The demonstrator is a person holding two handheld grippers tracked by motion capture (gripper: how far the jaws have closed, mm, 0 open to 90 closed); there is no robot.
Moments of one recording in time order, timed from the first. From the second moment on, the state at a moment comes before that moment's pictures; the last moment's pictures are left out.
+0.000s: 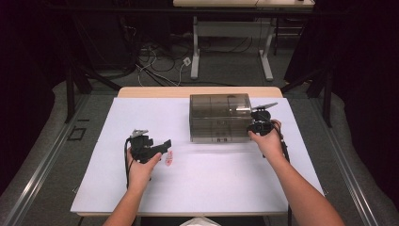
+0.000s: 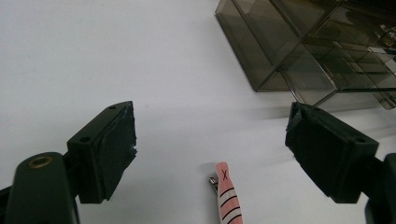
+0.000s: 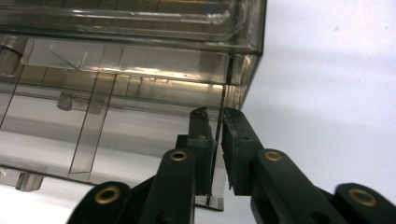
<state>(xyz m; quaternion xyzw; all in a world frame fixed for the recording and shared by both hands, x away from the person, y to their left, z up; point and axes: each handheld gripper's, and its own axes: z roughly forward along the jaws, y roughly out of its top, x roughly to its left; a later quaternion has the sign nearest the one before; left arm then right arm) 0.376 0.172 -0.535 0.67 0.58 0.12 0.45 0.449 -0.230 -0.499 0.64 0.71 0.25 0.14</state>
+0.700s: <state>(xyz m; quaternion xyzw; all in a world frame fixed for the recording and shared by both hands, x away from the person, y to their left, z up) 0.376 0.171 -0.535 0.67 0.58 0.12 0.45 0.443 -0.232 -0.499 0.66 0.69 0.25 0.13</state>
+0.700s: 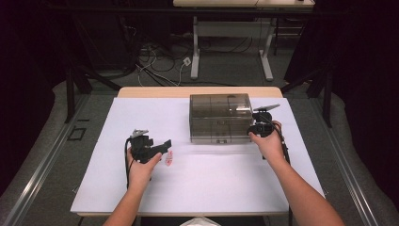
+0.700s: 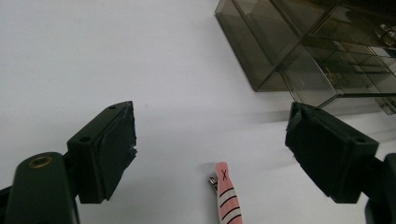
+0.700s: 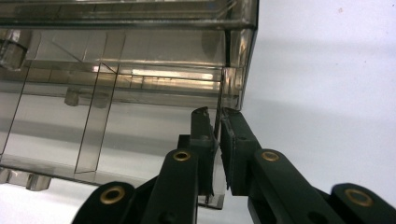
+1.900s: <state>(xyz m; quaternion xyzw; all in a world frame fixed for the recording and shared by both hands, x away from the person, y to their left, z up) 0.375 0.171 -0.535 0.67 0.58 0.12 0.45 0.430 -0.232 -0.503 0.65 0.70 0.25 0.13</state>
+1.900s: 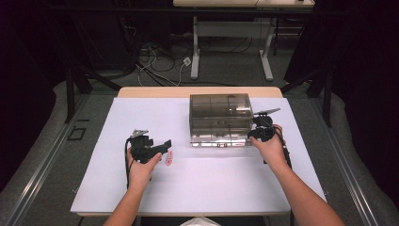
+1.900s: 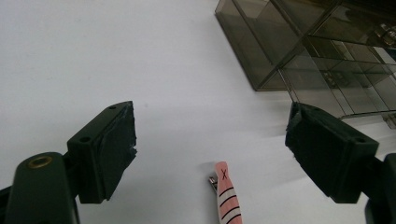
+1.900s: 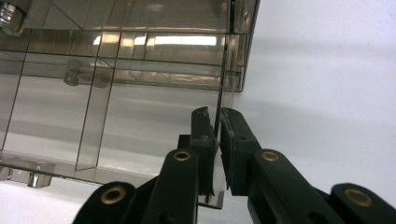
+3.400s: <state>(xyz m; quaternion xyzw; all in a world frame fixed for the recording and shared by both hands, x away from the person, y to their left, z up) 0.375 0.172 -0.534 0.67 0.58 0.12 0.45 0.399 -0.219 -0.473 0.54 0.73 0.38 0.18</state>
